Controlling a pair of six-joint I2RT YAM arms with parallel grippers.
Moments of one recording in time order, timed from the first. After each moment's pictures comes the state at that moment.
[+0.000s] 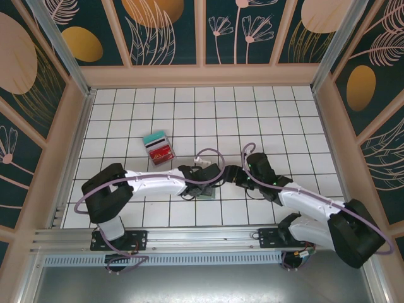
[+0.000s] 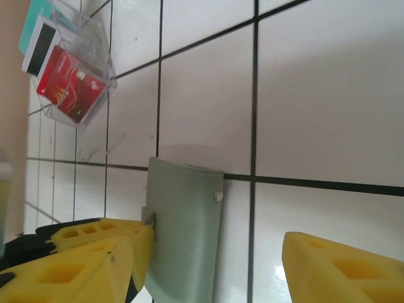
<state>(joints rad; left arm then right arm) -1.12 1.72 1.02 -0.52 -0.29 -0.91 0.64 1.12 0.38 0.06 -0.29 0.86</state>
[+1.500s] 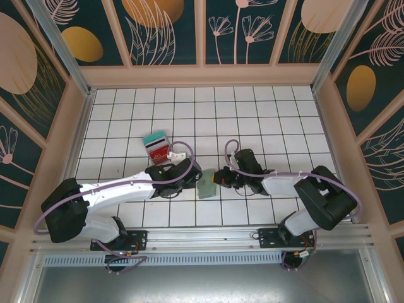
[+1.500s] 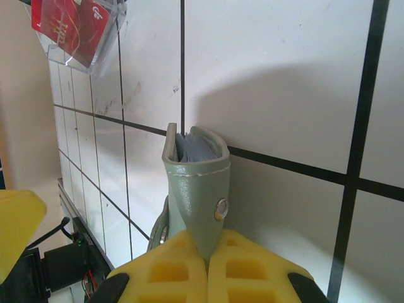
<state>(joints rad) -1.03 1.39 0.84 -0.50 -0.31 -1.03 0.65 1.47 0.45 0.28 -0.53 0.91</state>
